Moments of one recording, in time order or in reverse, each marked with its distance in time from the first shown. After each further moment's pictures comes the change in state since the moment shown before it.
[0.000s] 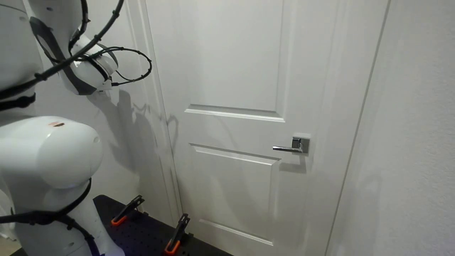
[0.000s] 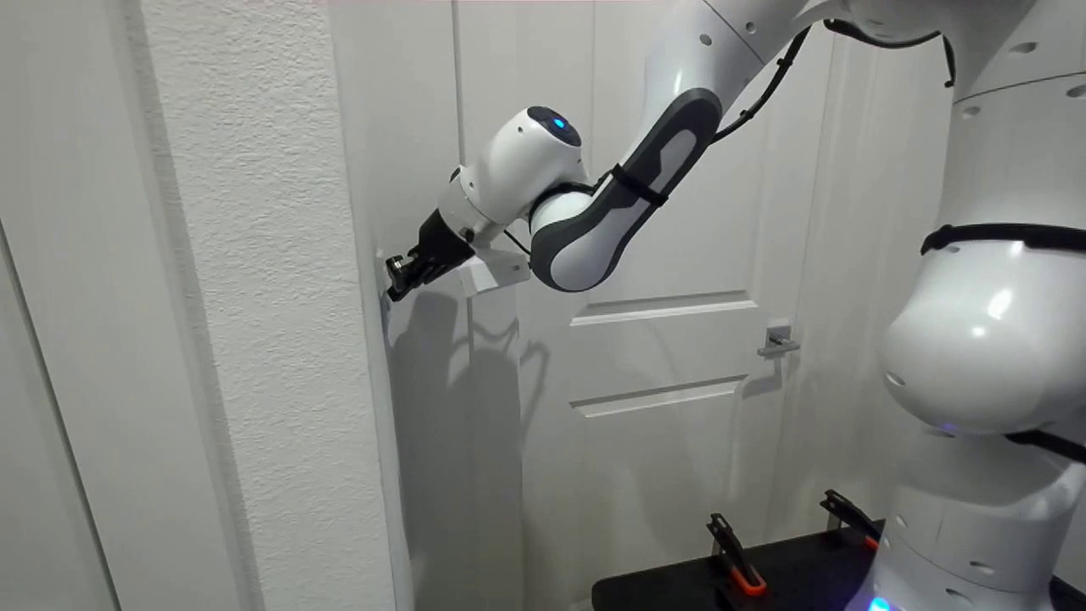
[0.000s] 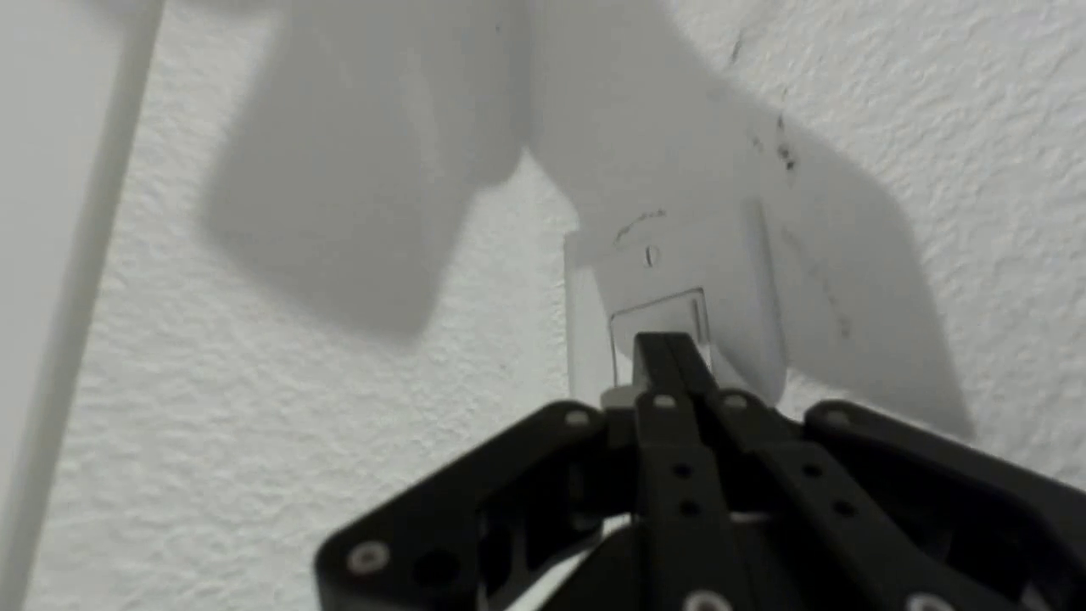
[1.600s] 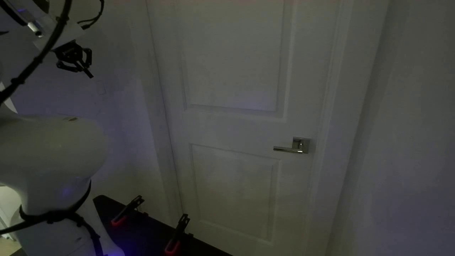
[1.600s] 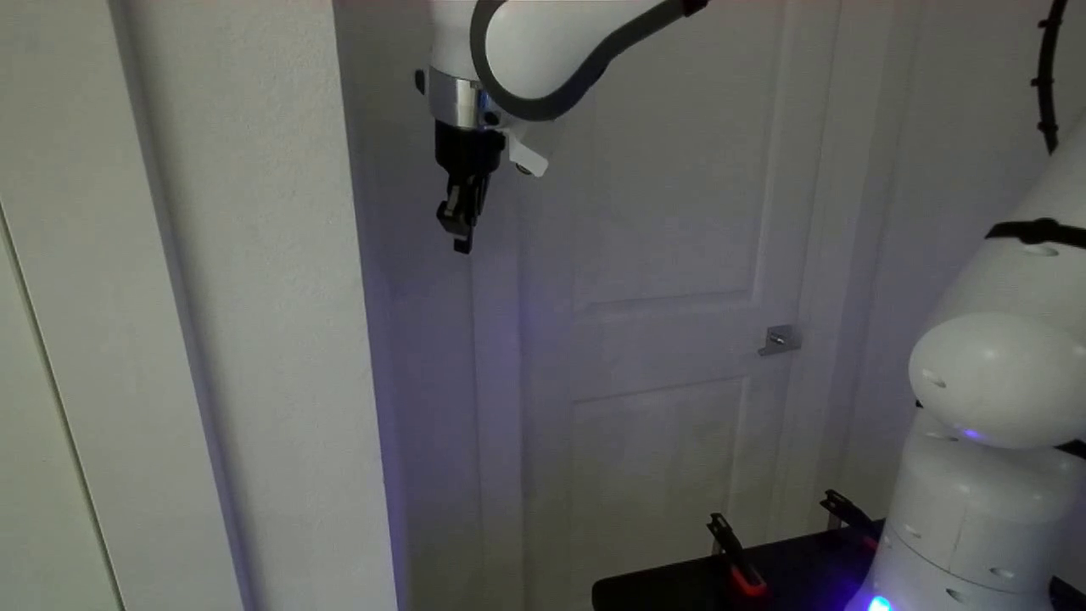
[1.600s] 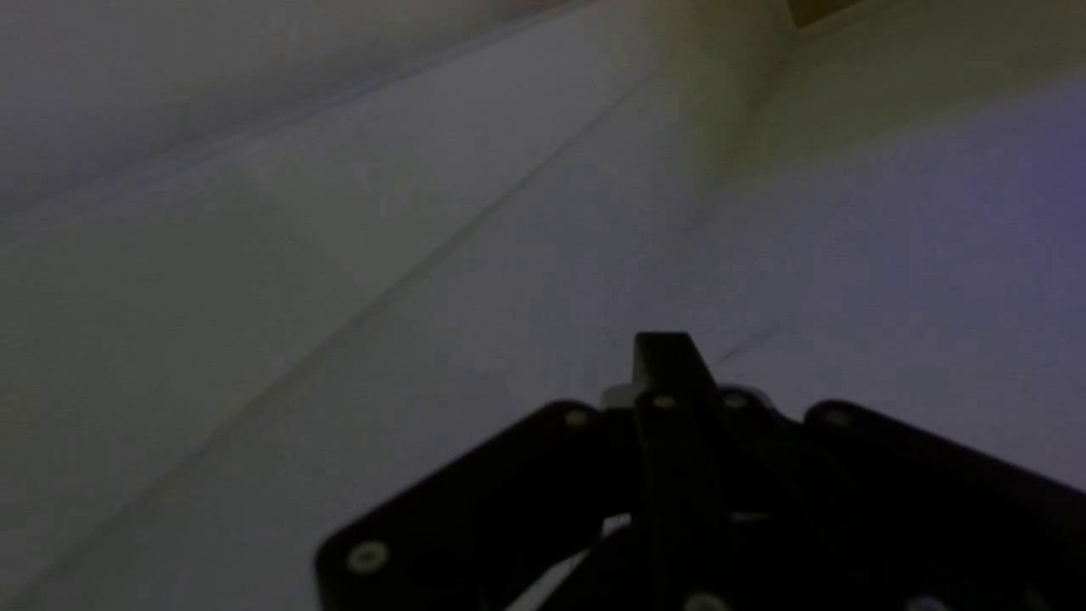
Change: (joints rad) arm 0.219 -0.407 -0.009 0.056 0.622 -0.986 -0.886
